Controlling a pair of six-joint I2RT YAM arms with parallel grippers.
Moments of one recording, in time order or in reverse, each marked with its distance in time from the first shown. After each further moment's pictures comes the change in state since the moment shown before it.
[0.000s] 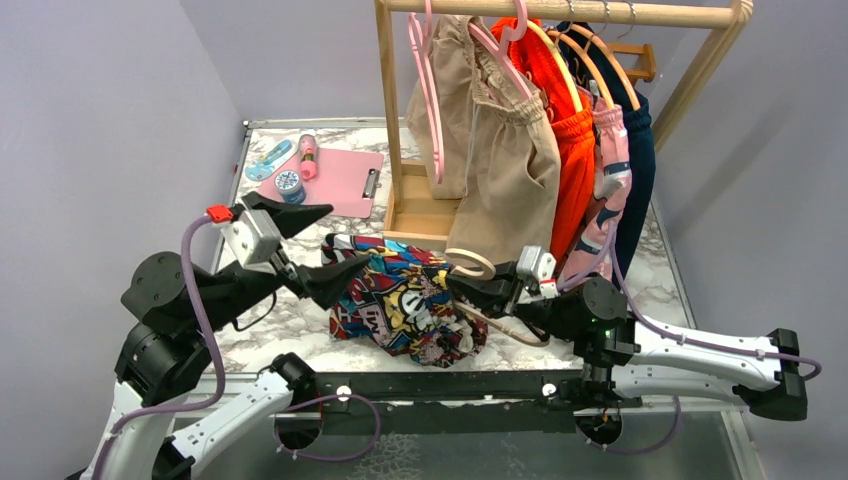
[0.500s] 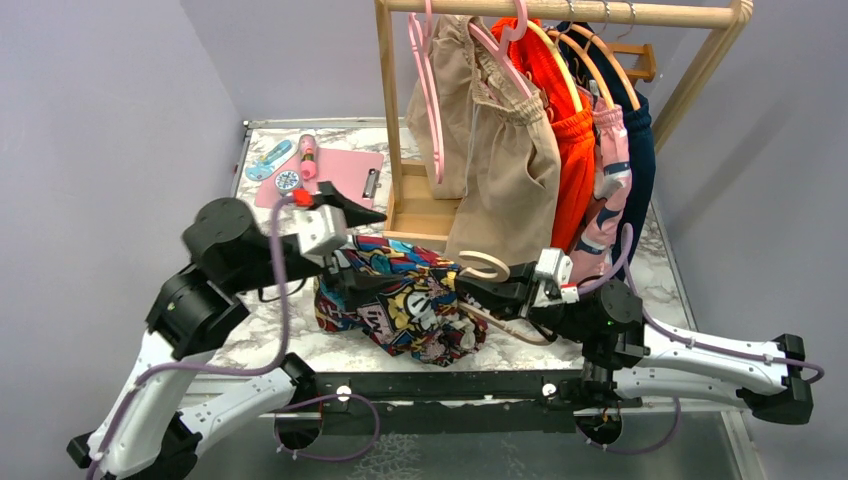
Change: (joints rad) left arm -0.027 0.200 0.134 -0.122 0.377 0.201; right arm -0.005 -0.049 -0.027 0.049 -0.039 0.005
